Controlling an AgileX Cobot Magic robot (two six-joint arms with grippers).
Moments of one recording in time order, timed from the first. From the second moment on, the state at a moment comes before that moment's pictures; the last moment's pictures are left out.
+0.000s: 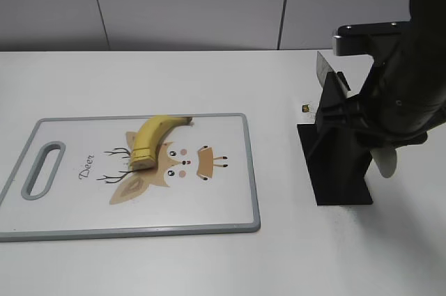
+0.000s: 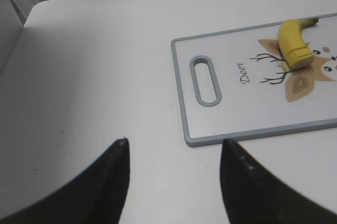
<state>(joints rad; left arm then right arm) -0.01 0.00 -0.48 -0.09 1.09 0.18 0.53 1.56 -0.99 -0.15 0.85 0.63</state>
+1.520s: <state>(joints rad) -0.01 0.00 -0.48 -0.09 1.09 0.18 0.53 0.26 -0.50 0.08 1.05 0.03</state>
